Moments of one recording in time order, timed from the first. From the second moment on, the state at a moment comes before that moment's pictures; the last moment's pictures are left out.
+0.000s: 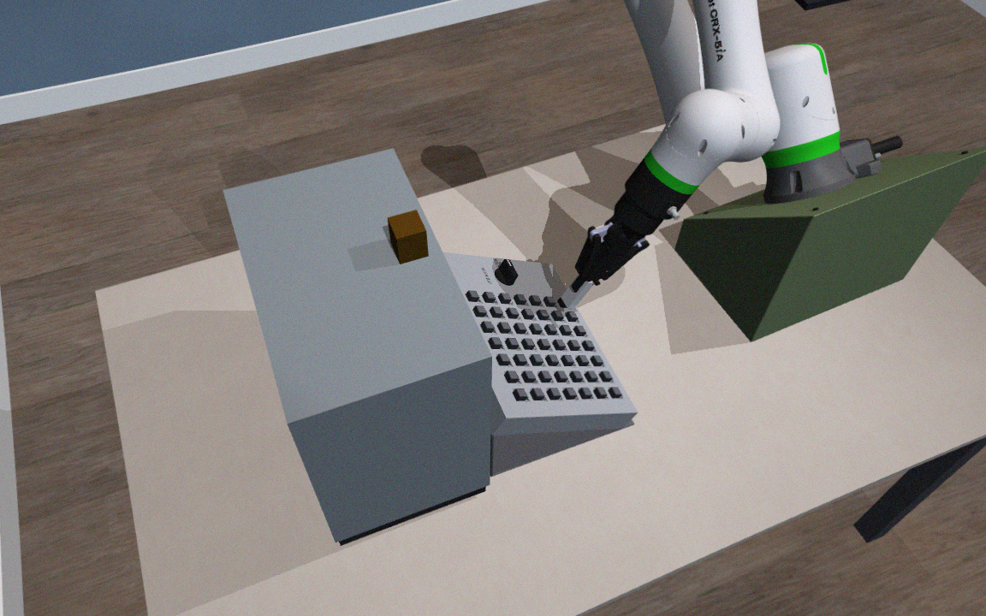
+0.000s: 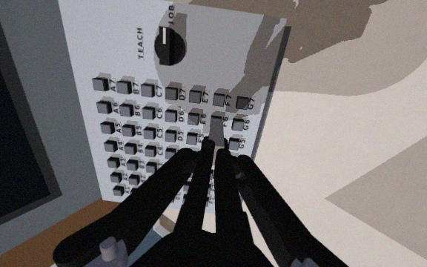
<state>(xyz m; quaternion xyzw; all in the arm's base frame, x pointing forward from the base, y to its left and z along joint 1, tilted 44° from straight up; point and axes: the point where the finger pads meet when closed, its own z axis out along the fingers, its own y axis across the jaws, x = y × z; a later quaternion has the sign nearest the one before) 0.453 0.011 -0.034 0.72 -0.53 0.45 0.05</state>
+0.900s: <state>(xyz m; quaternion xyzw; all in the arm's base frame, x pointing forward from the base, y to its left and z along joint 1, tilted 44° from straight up) 0.450 0.060 -0.081 0.72 -0.53 0.45 0.05</state>
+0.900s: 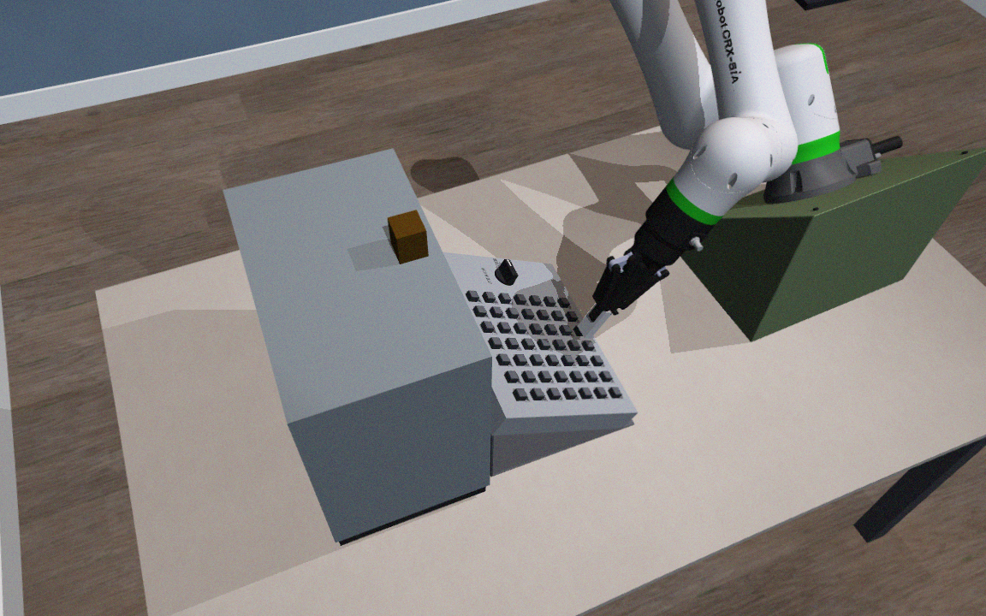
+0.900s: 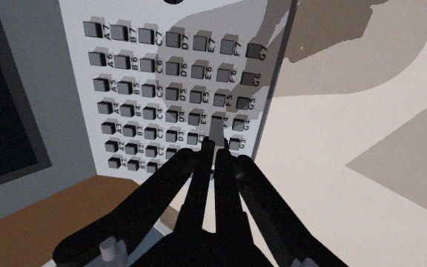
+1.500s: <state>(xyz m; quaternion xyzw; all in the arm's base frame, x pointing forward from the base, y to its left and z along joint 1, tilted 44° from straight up) 0.461 0.050 -0.093 0.72 -0.53 0.45 0.05</state>
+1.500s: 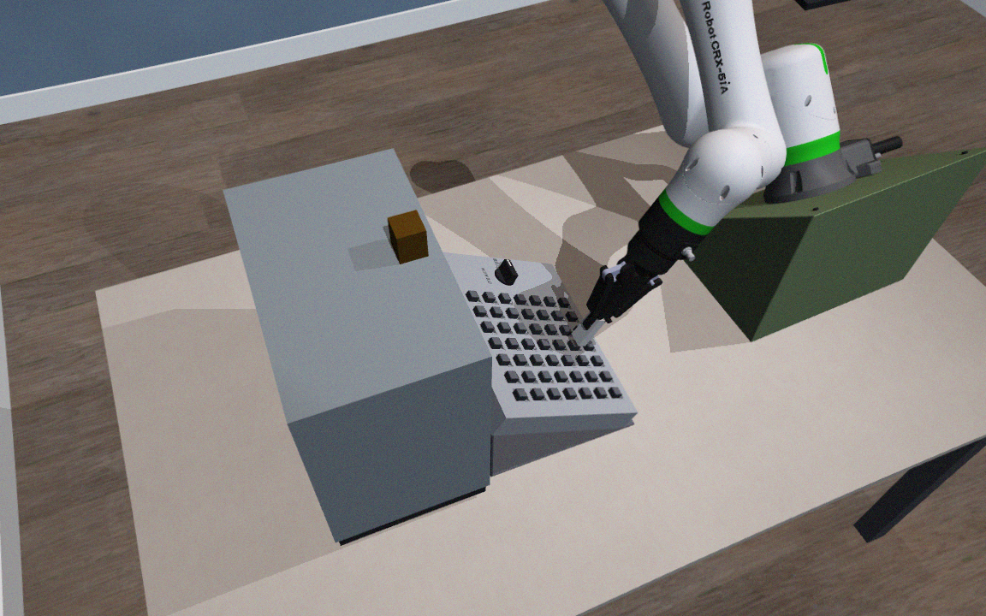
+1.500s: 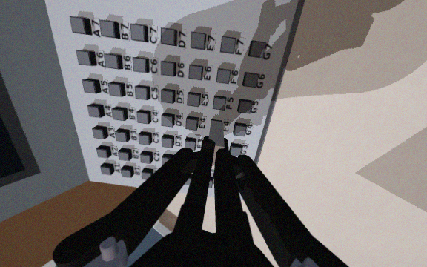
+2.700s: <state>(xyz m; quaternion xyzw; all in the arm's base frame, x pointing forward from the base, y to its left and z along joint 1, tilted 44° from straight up) 0.464 0.047 -0.096 0.72 -0.53 0.45 0.05</state>
